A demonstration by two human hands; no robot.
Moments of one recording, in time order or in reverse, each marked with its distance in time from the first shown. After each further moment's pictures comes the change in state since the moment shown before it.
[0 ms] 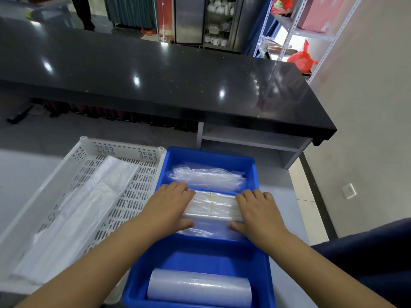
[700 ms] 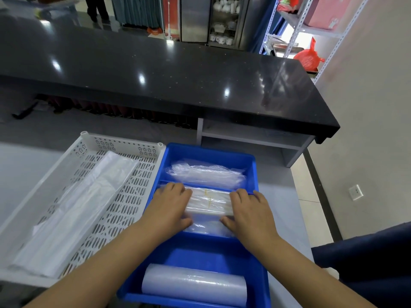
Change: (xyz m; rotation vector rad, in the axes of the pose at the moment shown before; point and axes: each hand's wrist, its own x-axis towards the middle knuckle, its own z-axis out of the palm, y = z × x) left_hand -0.002 0.017 0.019 -0.070 0.024 -0.155; right_hand 0.000 -0.011 0.020 0.128 0.128 0.047
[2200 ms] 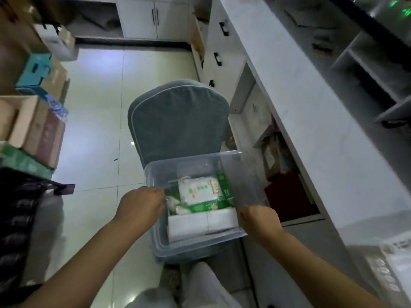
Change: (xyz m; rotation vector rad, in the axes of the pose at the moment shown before) left_hand -0.688 -0.271 0.046 -0.165 0.042 -1.422; right_hand -0.117 -0.644 0.078 -0.153 -0.193 -1.226
